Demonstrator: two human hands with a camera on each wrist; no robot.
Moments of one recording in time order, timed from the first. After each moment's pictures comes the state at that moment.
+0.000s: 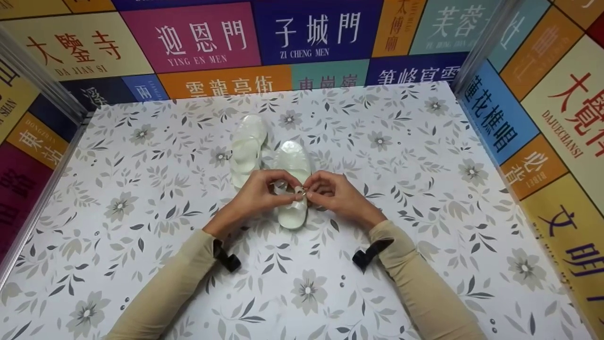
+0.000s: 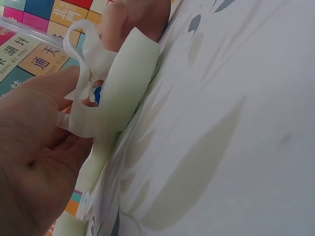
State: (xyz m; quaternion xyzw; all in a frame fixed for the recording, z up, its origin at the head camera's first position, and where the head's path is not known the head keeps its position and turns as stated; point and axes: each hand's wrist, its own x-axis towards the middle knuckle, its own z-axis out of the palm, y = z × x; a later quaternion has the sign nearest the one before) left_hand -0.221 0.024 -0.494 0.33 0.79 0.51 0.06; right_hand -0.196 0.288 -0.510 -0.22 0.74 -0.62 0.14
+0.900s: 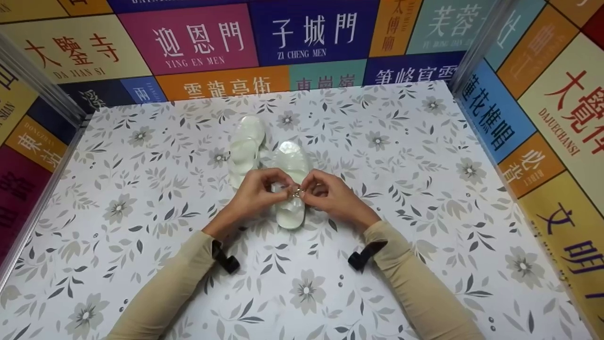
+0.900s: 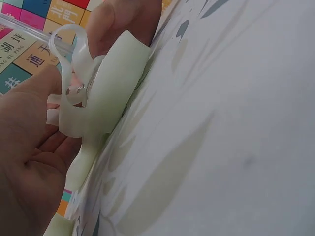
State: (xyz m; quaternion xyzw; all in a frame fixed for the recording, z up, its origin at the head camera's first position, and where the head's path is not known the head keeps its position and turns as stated) left_hand -0.220 0.027 -0.497 0.30 0.77 0.56 0.04; right_hand -0.194 0.278 -0.505 -0.19 0.78 -0.58 0.13
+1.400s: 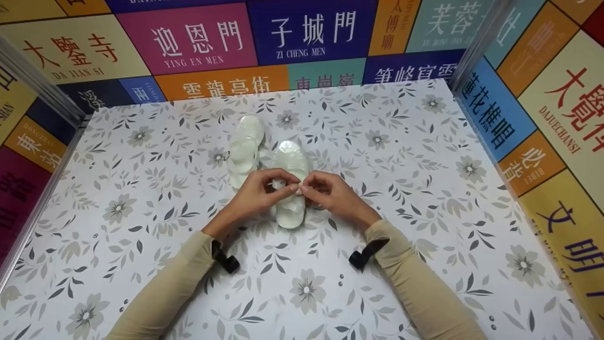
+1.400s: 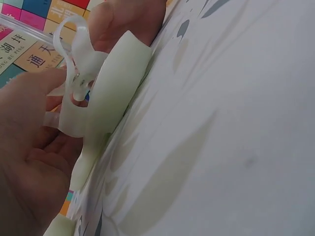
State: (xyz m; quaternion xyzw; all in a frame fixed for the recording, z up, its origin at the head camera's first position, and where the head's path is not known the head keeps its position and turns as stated) left_hand -0.218 0.027 -0.497 0.31 0.76 0.56 0.07; right_hand -0.194 0.283 -0.509 -0.21 0.74 -0.62 0.13
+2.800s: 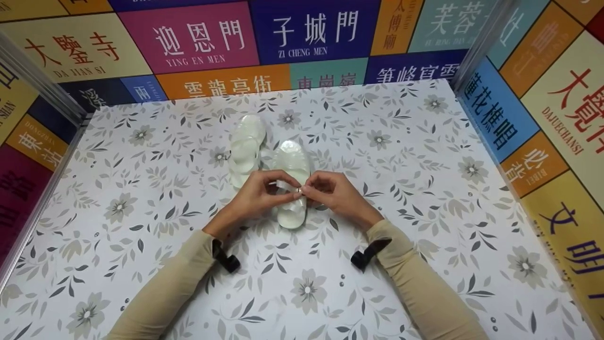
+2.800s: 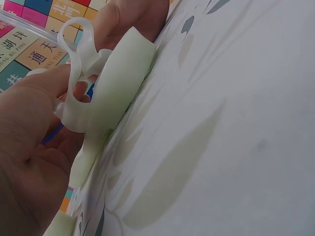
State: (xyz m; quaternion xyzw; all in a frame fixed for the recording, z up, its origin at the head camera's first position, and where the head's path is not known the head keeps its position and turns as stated) left_hand -0.219 0.025 -0.498 0.33 0.75 0.57 0.08; right_hand -0.194 0.283 -0.511 -0.21 0.72 -0.65 0.11
